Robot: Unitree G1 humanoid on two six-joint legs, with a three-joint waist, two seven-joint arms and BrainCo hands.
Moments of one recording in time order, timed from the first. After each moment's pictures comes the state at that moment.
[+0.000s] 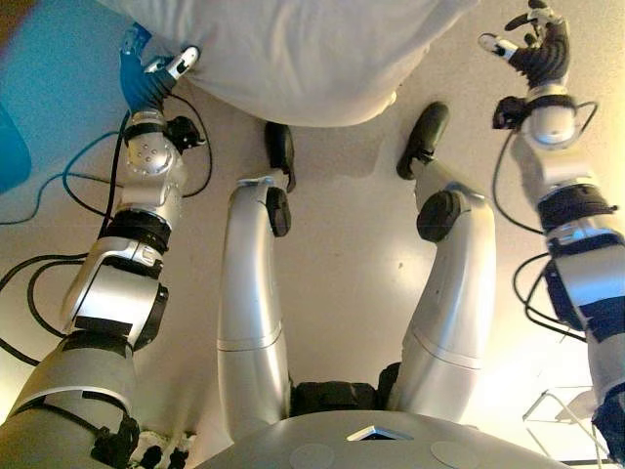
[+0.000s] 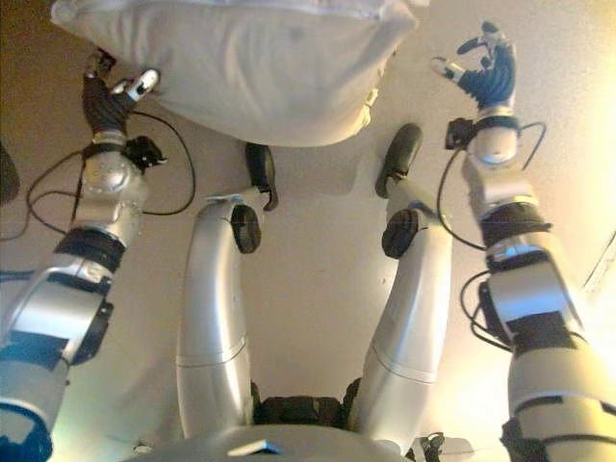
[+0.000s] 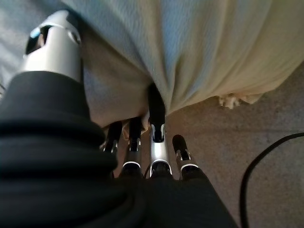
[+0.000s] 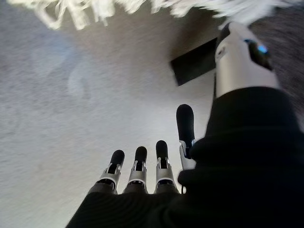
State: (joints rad) left arm -0.88 0.62 -0.37 0.90 -0.69 -0.36 0.28; right arm -0.97 -0.77 0.37 0.87 0.64 -0.28 -0.06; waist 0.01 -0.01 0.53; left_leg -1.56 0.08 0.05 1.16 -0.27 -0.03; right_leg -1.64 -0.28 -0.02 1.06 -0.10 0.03
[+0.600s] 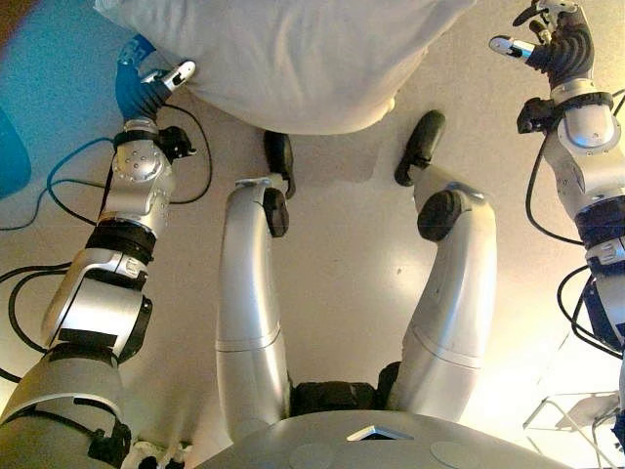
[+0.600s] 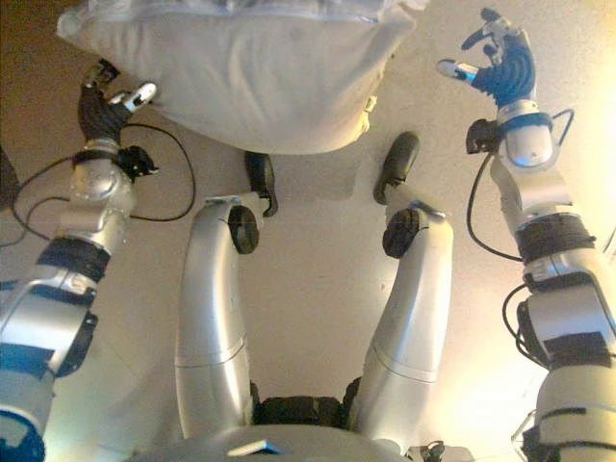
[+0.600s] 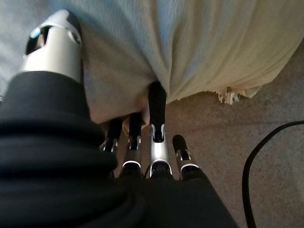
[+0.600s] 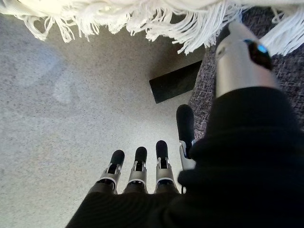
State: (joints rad) left arm -0.82 0.66 -0.37 0.80 -0.69 -0.31 0.28; right arm -0.92 -0.82 0.42 0.69 0.58 -0.25 -0.12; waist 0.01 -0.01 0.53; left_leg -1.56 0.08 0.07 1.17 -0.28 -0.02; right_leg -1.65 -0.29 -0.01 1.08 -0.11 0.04
